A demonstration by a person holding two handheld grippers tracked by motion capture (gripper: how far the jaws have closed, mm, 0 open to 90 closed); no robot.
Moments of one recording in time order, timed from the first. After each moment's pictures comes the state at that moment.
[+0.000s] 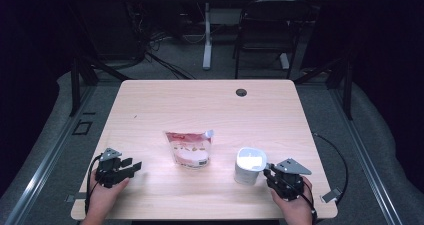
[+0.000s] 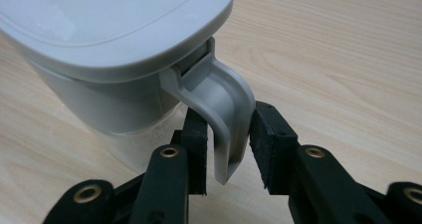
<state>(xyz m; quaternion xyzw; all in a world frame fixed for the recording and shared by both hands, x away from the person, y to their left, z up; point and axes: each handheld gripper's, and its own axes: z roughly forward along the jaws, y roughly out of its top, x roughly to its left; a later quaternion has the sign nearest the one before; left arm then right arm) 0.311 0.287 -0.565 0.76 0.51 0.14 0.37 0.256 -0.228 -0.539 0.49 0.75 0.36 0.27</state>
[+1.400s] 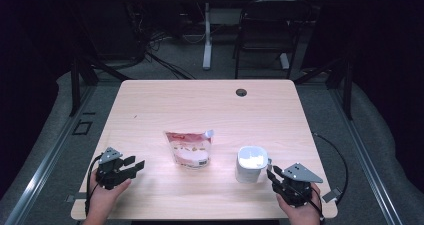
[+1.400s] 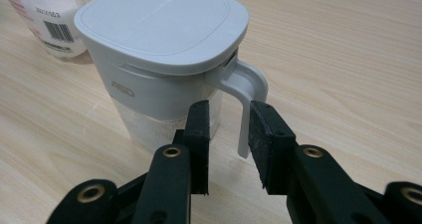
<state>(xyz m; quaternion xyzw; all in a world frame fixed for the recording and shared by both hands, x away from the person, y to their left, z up) 0.299 0.275 -0.547 0.76 0.48 0.16 0.40 0.233 -0.238 -0.523 0.47 0.74 0.39 0.27</state>
